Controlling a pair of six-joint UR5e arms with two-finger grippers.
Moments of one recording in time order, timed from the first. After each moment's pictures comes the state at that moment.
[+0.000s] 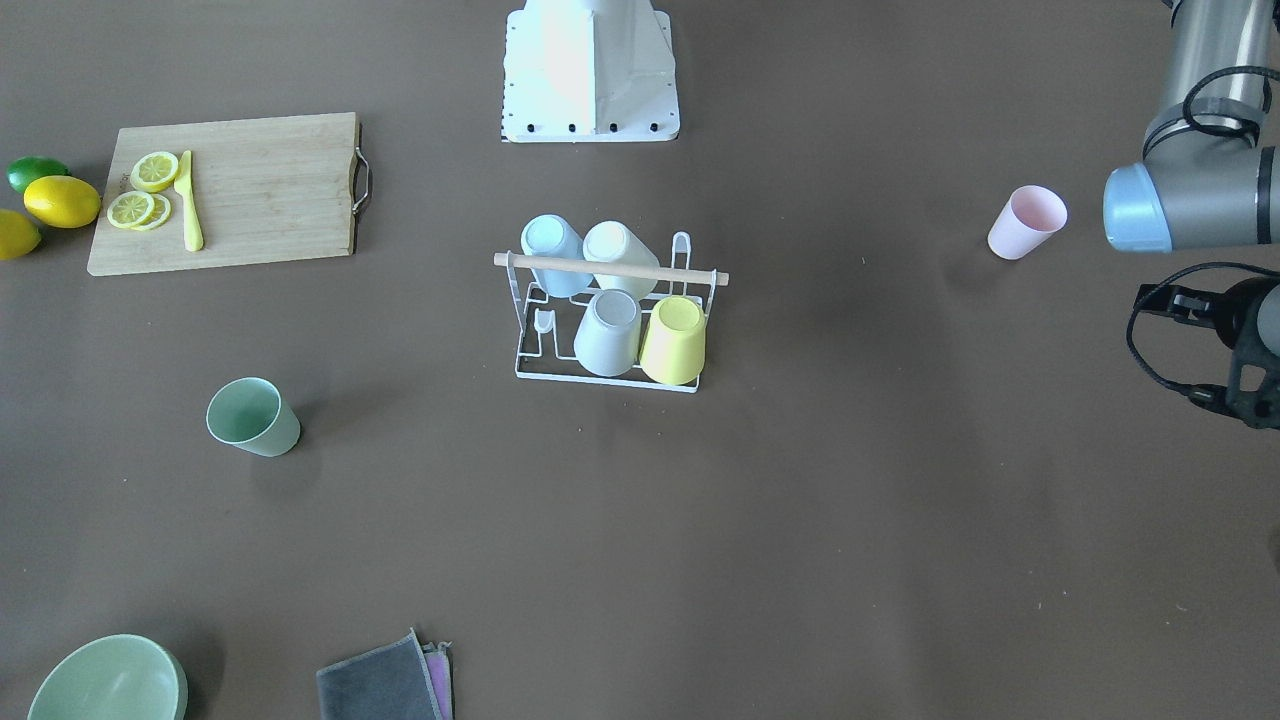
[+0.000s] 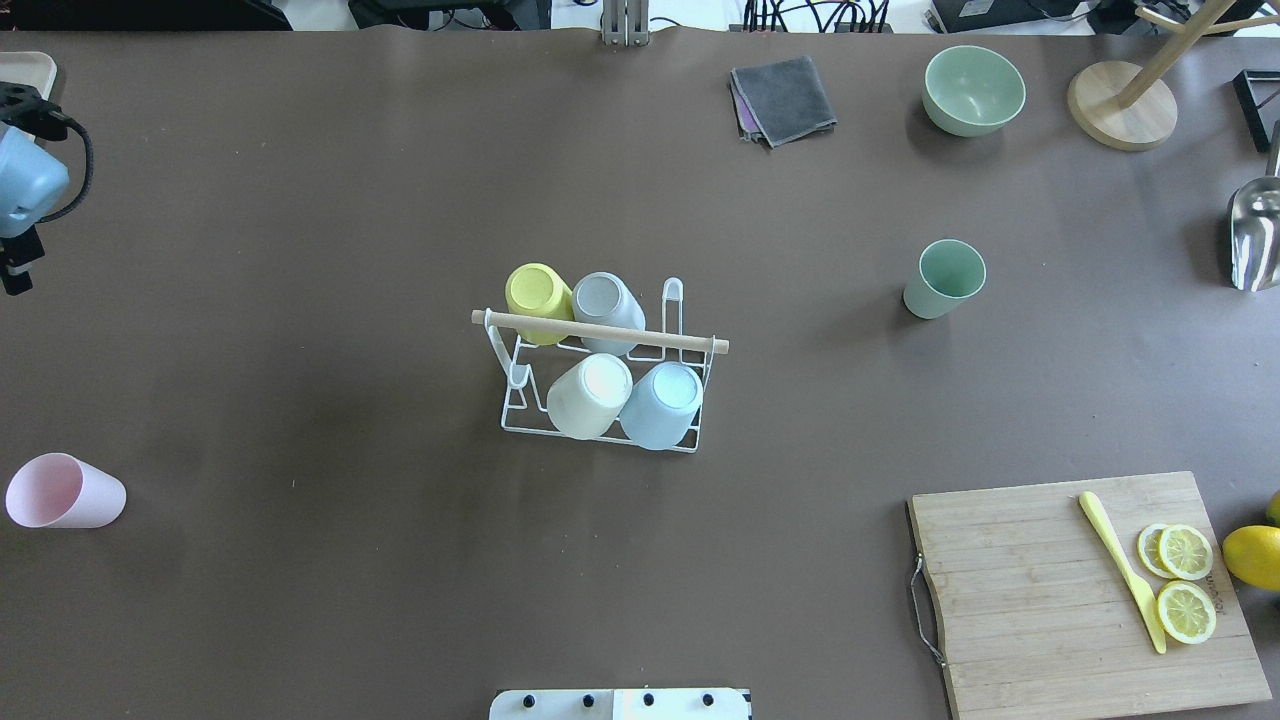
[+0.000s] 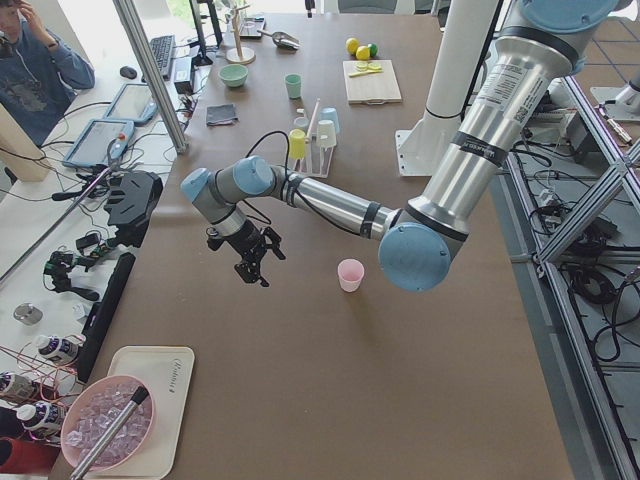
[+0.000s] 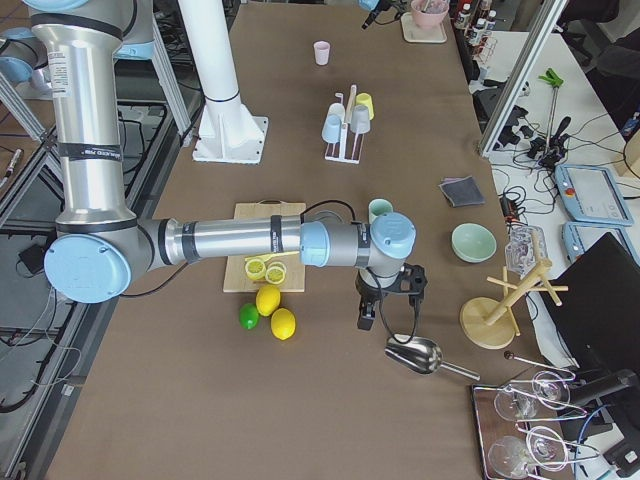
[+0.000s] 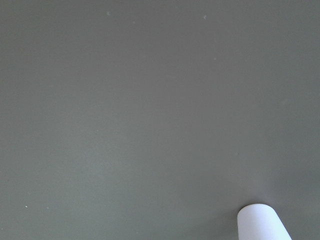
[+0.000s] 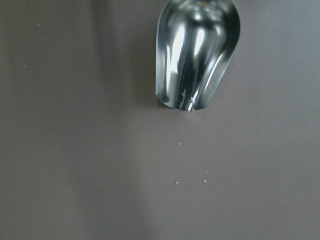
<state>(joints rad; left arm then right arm) -1.20 -2.05 -1.38 -0.83 -2.21 0.43 1.45 -1.52 1.66 -1.66 2.35 0.25</state>
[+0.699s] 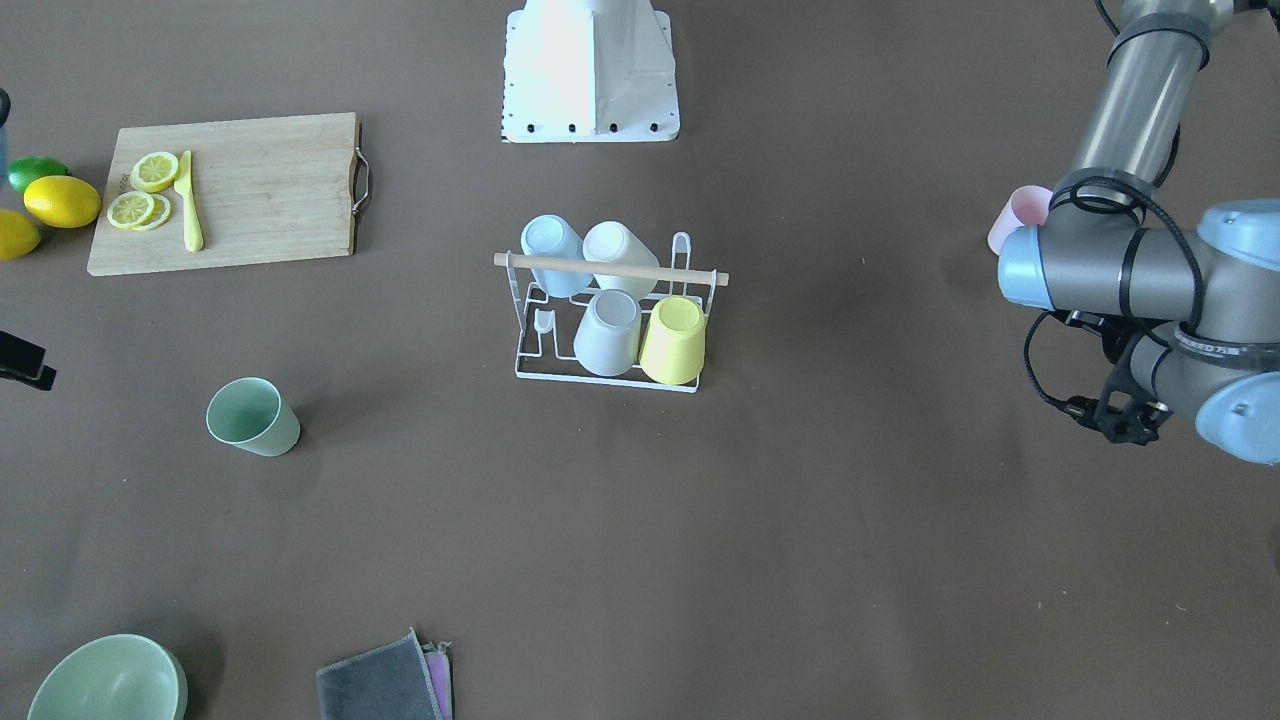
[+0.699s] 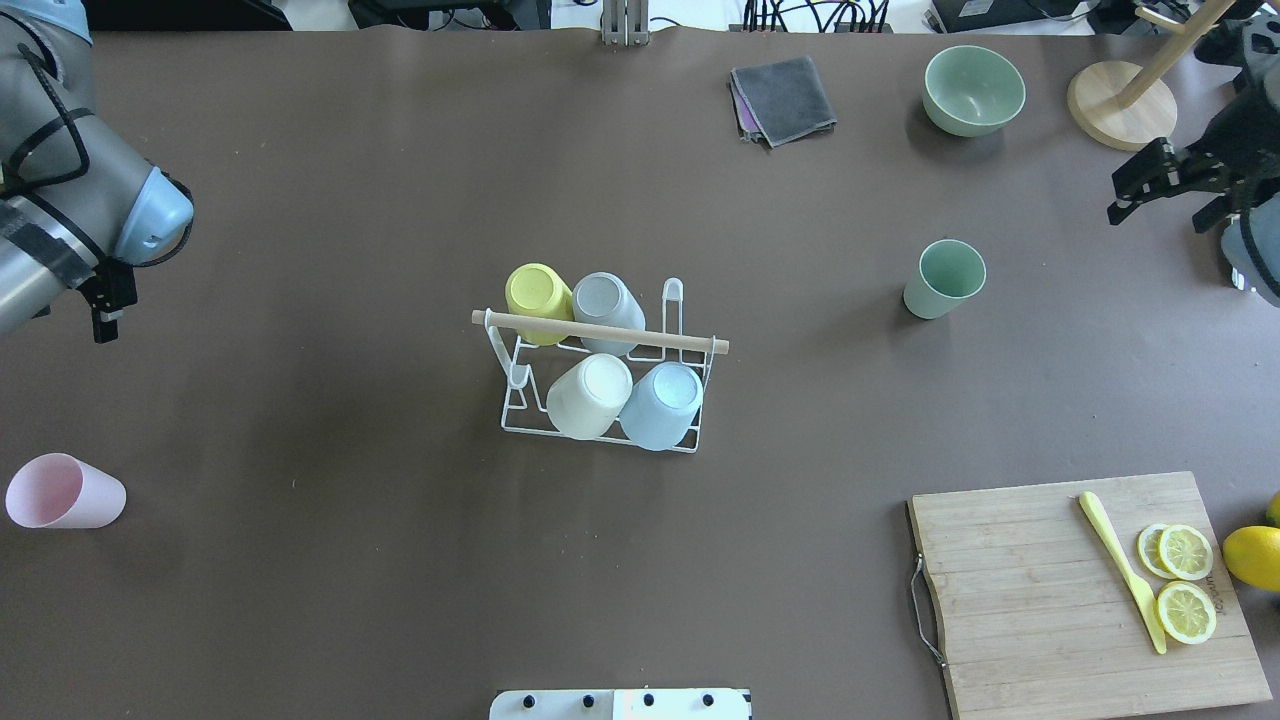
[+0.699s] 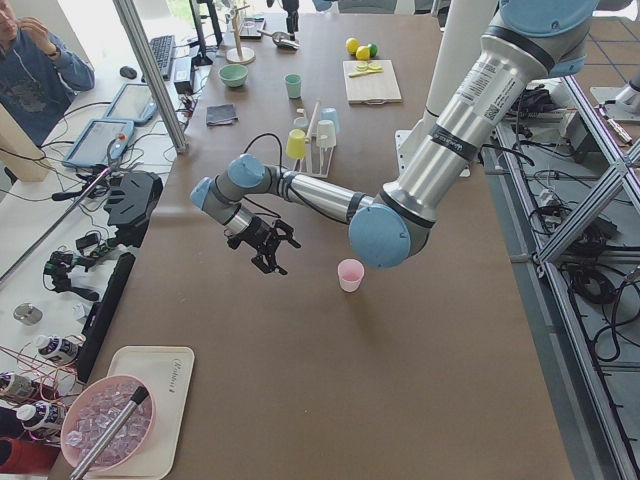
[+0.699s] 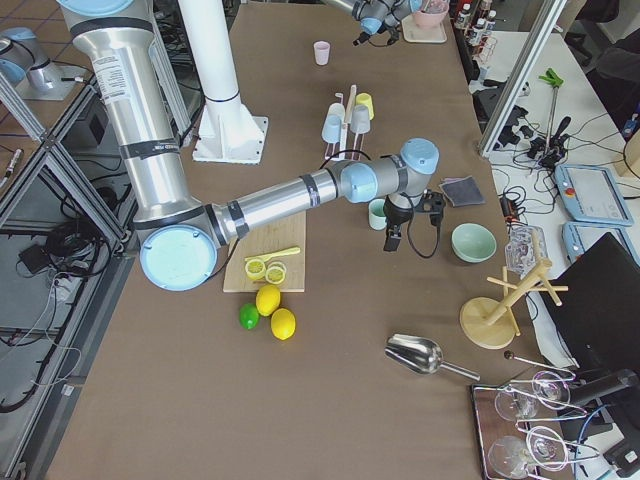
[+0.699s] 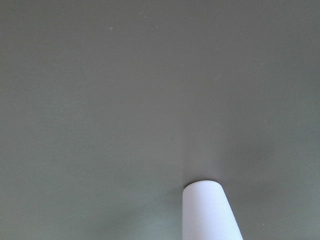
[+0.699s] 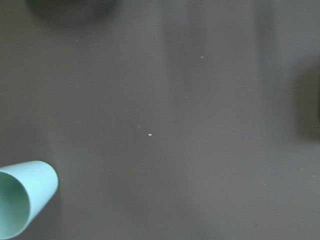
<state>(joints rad) -1.06 -2.15 -1.25 -0.69 -2.27 0.43 1.20 -1.28 1.68 -1.66 2.34 0.54</state>
